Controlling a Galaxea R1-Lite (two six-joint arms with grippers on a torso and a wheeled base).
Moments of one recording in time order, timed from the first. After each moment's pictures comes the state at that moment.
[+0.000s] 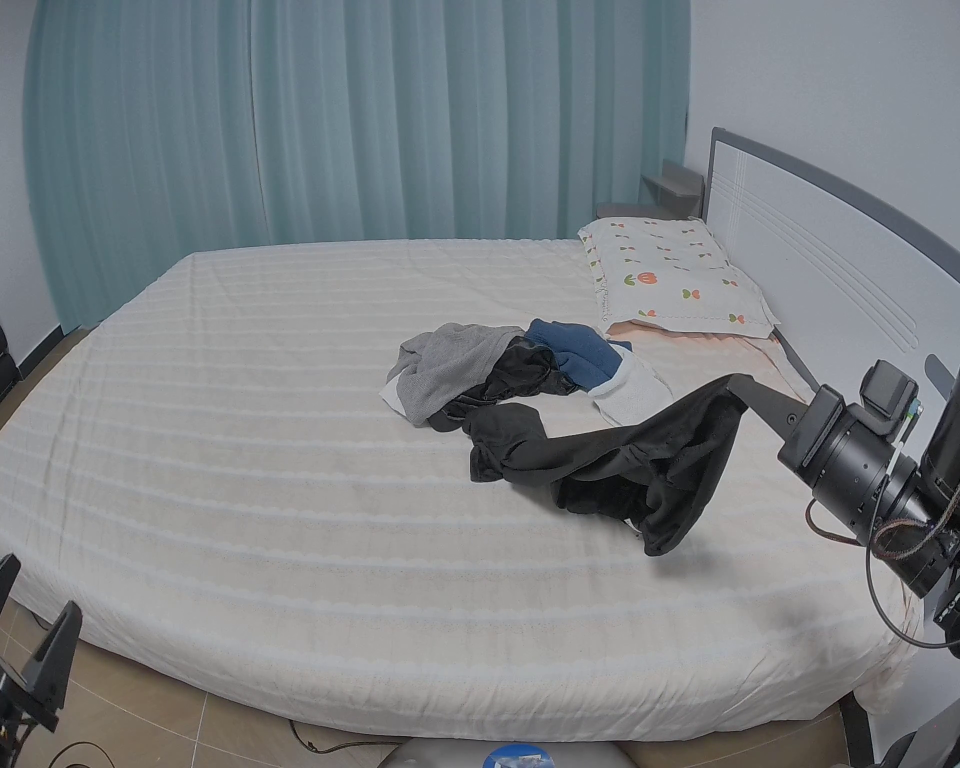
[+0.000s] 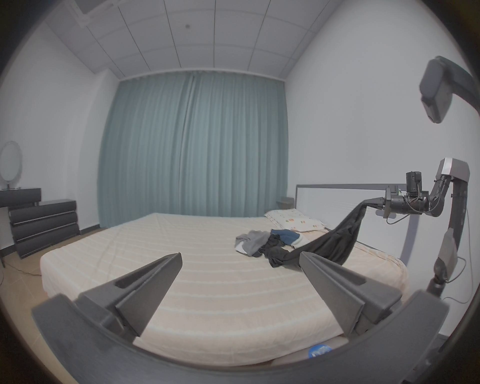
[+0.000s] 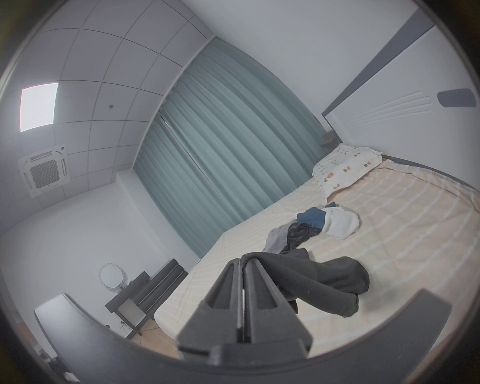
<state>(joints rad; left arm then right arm) -0.03 0.30 -0.26 -0.07 -0.13 -0.04 0.63 1.41 -0.46 -1.03 -0.20 0.63</state>
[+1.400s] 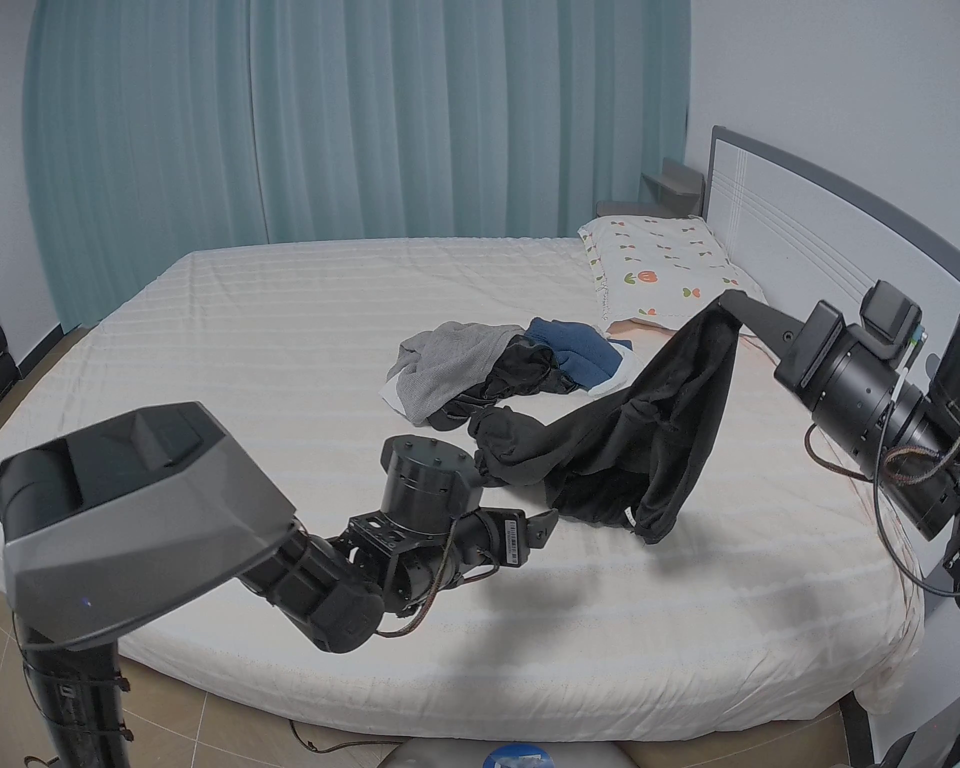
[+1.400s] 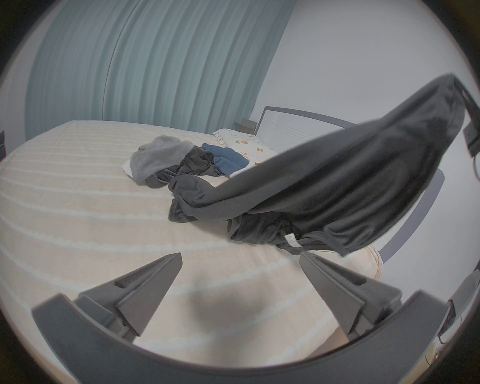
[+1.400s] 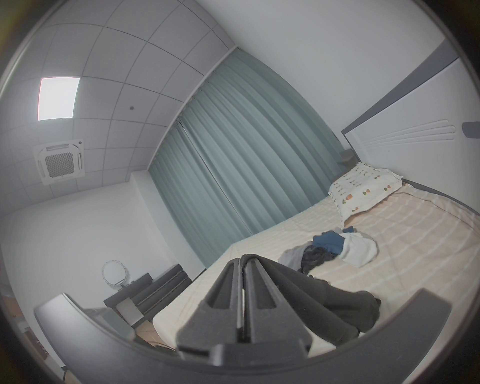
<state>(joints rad) -0.68 2.20 -0.97 -0.80 0.09 -0.38 0.63 1.44 -0.64 -0.99 -0.16 0.53</state>
